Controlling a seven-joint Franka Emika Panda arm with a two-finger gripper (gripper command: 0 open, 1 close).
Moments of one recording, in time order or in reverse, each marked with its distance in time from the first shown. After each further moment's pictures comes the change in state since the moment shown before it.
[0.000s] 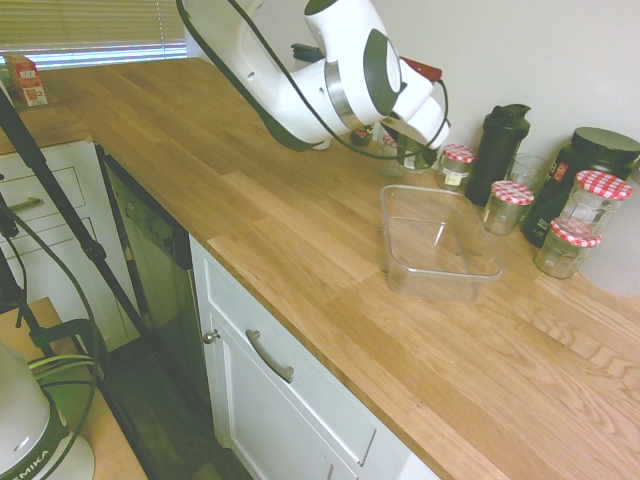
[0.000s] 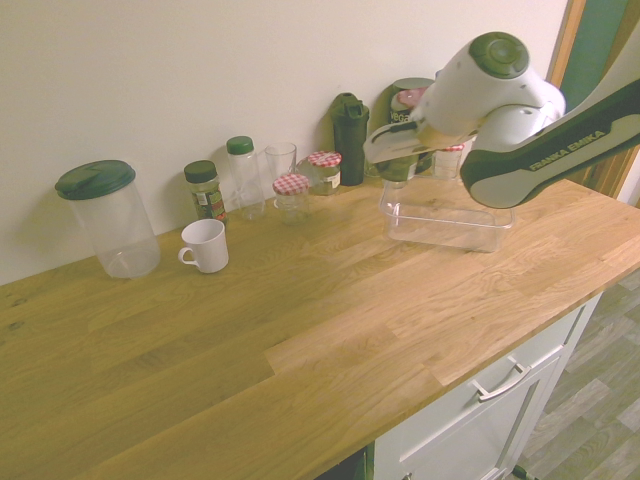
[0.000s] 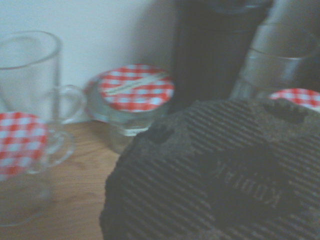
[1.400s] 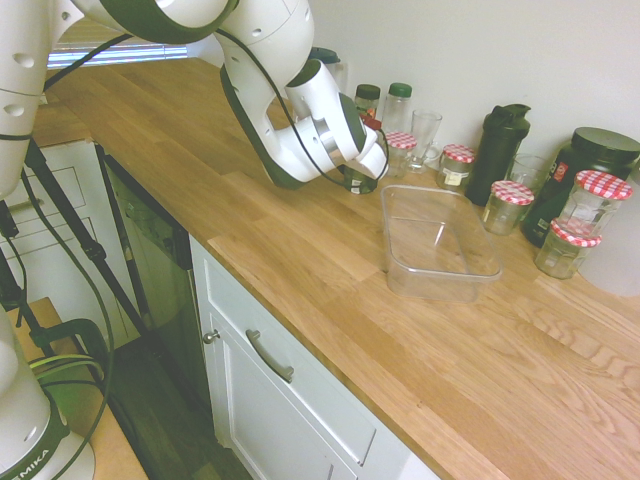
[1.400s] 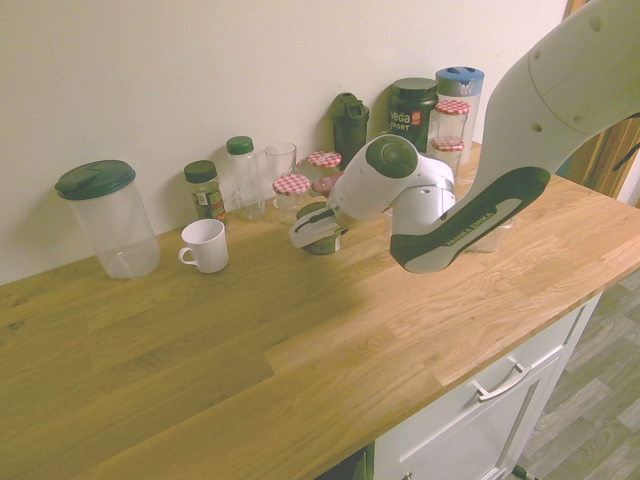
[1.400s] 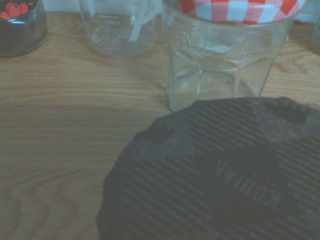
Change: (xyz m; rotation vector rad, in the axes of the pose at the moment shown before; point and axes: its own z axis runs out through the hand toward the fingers) arm -0.179 -0.071 0.101 0.085 -0.188 -0.187
